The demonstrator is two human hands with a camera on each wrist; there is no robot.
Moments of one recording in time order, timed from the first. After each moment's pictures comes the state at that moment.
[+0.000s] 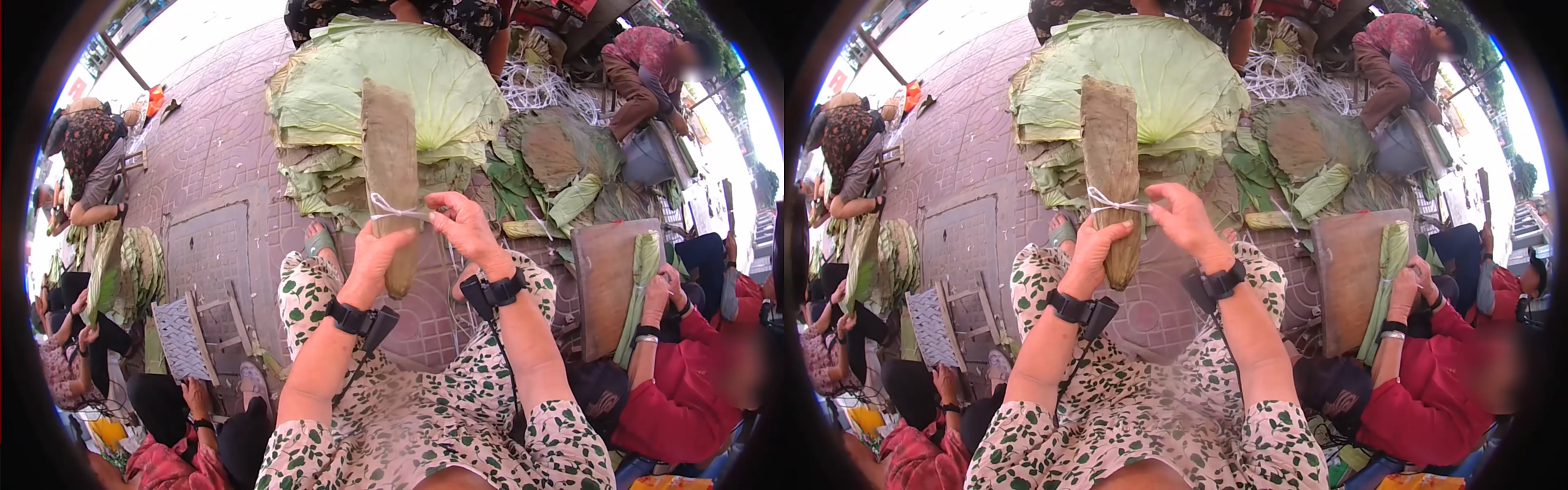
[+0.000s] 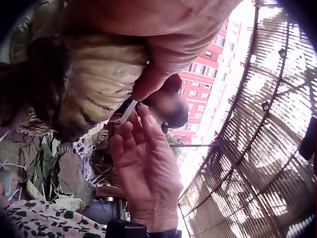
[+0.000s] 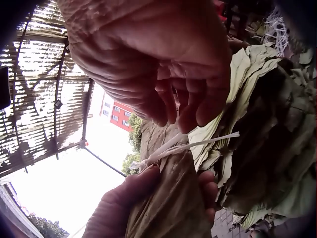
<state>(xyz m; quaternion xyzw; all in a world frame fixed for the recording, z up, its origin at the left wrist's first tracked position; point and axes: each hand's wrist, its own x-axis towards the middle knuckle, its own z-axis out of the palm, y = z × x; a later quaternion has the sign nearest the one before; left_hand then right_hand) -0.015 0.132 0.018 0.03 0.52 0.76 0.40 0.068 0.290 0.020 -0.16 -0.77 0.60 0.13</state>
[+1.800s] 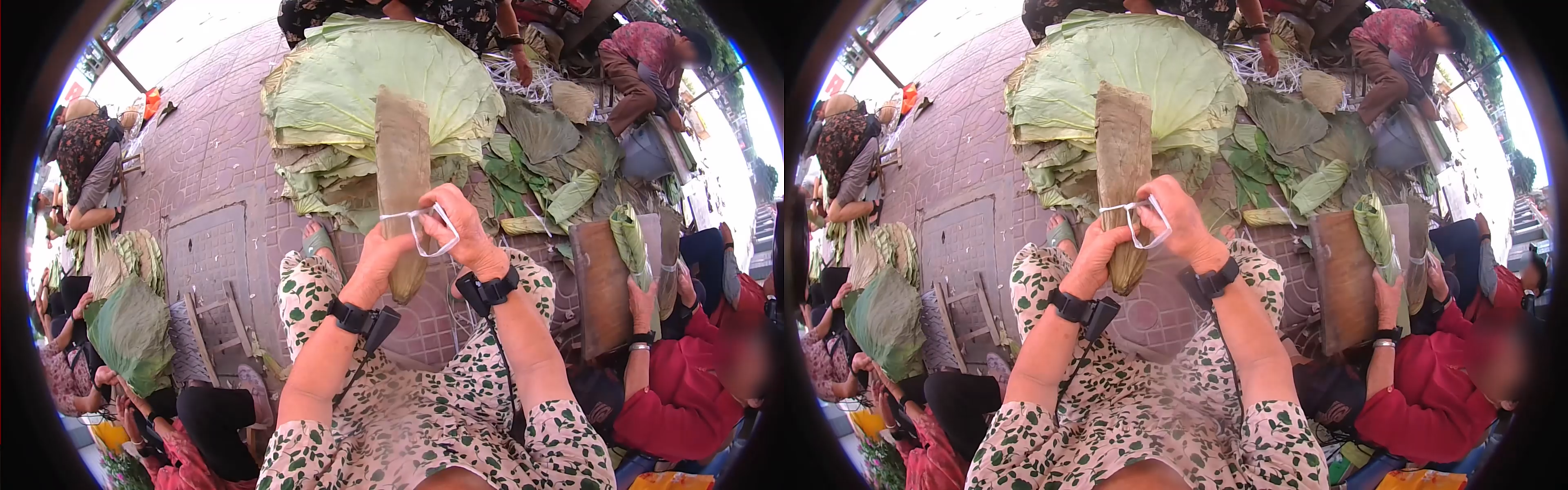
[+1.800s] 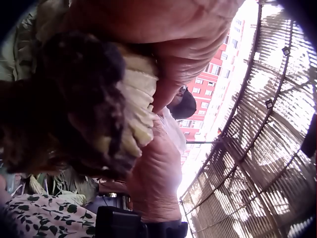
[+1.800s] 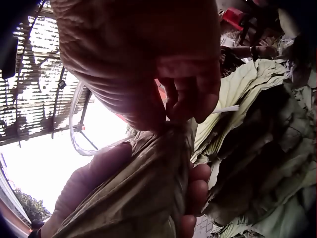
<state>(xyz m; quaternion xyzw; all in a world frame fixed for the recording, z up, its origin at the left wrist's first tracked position) -0.011 0.135 0.020 0.06 0.49 0.73 0.47 0.067 0.279 0.041 -0.07 -0.86 0.45 0.23</state>
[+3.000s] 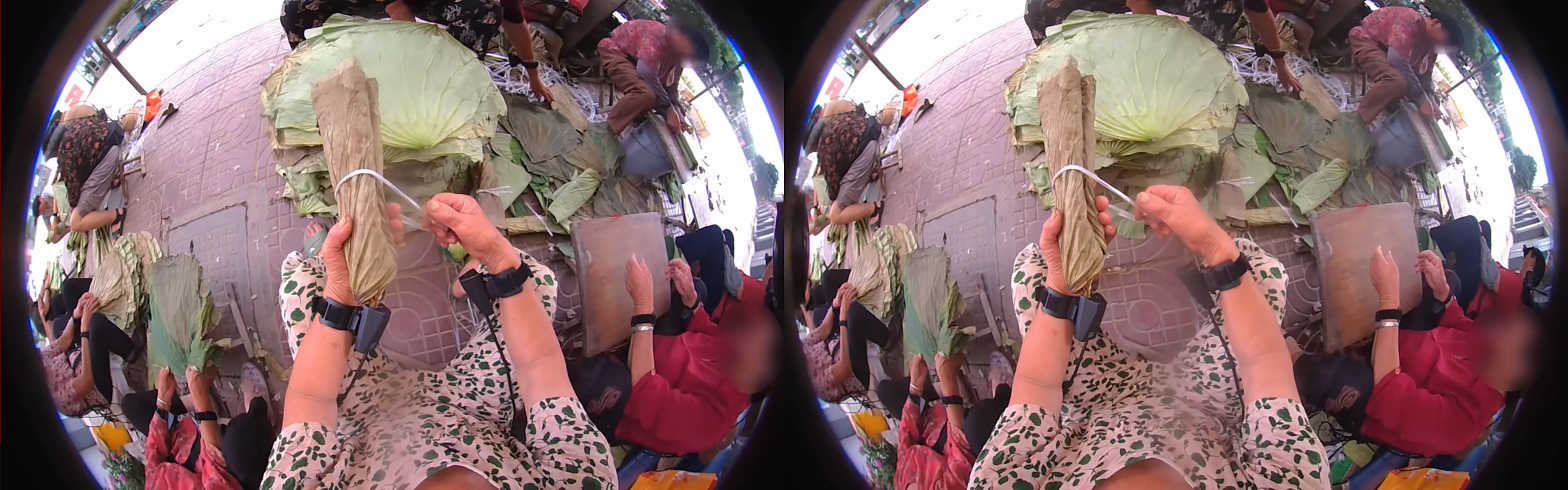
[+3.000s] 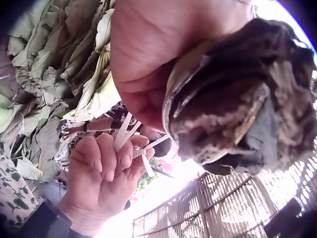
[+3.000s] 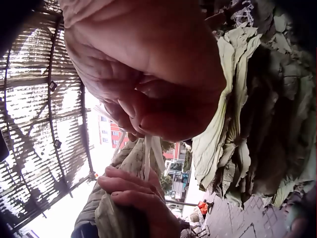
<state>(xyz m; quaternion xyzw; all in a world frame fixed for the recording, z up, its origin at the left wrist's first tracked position) -0.025 0.104 0.038 0.03 0.20 0.87 0.45 0.068 0.284 0.055 -0.15 -0.57 0.81 0.02</state>
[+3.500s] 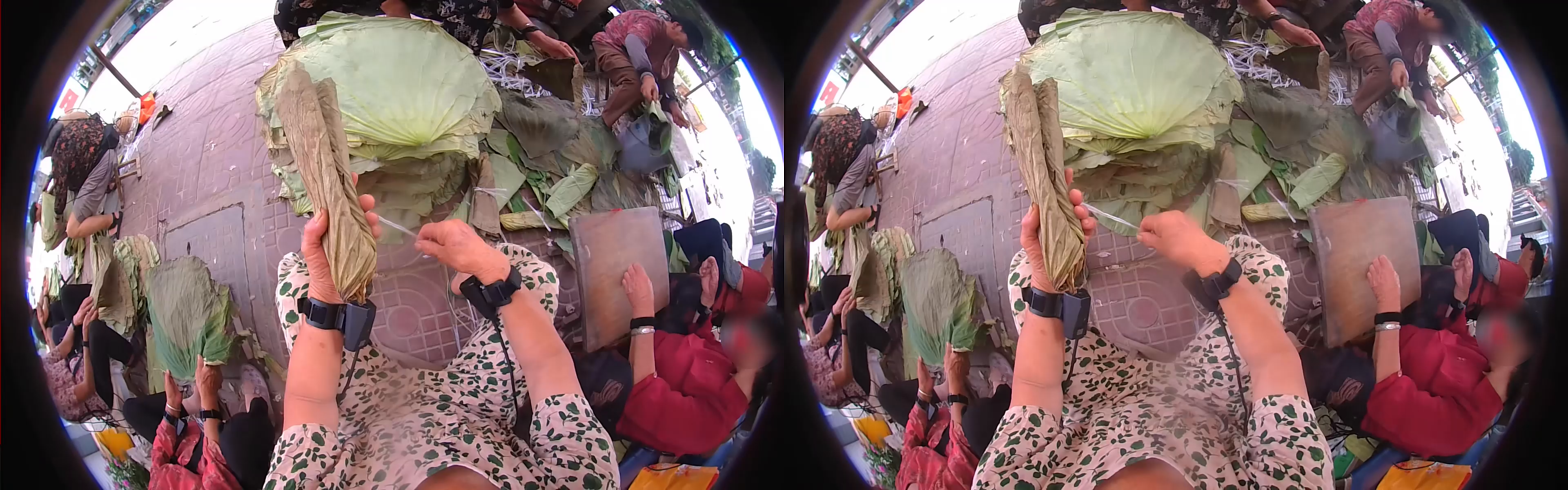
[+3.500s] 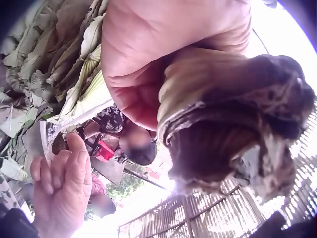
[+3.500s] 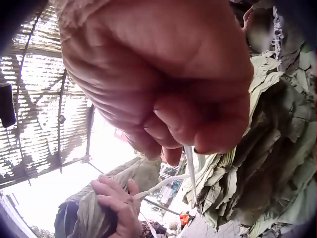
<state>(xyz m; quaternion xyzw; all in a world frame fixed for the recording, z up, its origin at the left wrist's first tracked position) -0.043 0.097 0.045 0.09 0.19 0.88 0.43 0.081 0.274 0.032 -0.13 -0.89 0.44 -0.06</state>
